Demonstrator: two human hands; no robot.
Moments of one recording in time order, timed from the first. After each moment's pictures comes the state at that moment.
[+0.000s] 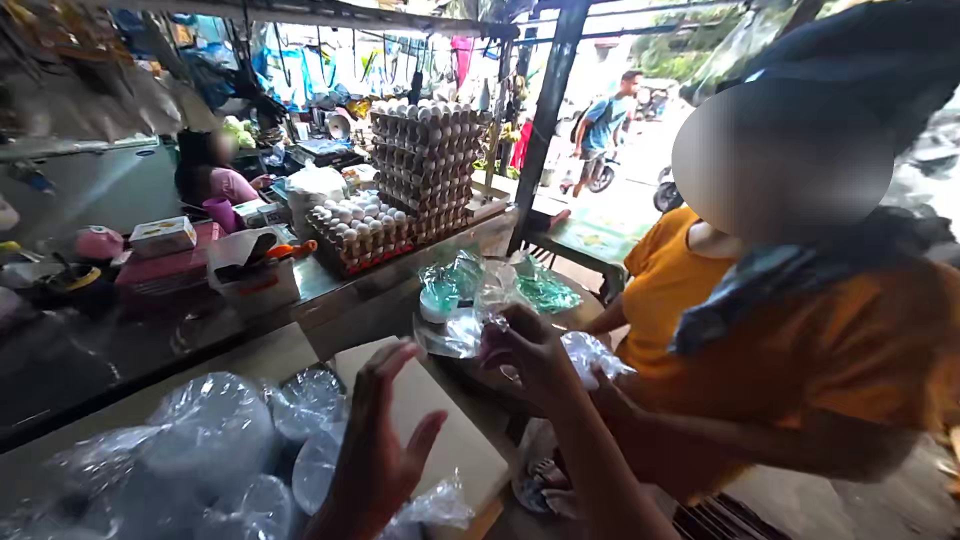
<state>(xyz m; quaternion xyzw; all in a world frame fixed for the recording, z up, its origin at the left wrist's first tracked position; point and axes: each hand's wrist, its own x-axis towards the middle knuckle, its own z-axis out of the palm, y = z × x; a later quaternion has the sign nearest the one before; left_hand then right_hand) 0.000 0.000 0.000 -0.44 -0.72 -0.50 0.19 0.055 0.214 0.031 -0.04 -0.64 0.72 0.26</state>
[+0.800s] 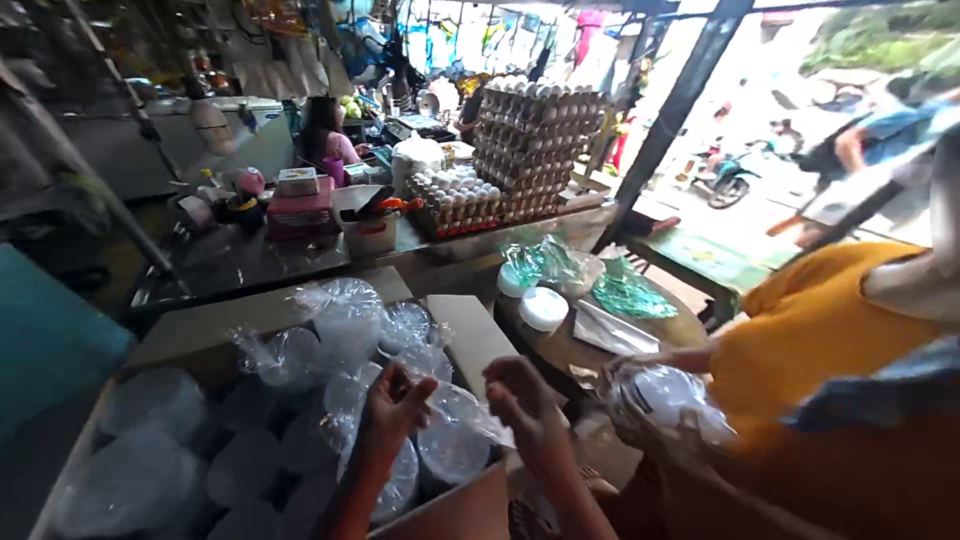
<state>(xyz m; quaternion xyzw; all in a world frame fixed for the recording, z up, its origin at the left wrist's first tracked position) 0.064 -0.127 -0.031 -0.07 -0.64 -0.76 -0.07 0.113 0.050 -0.034 0.05 -0.77 0.59 0.25</state>
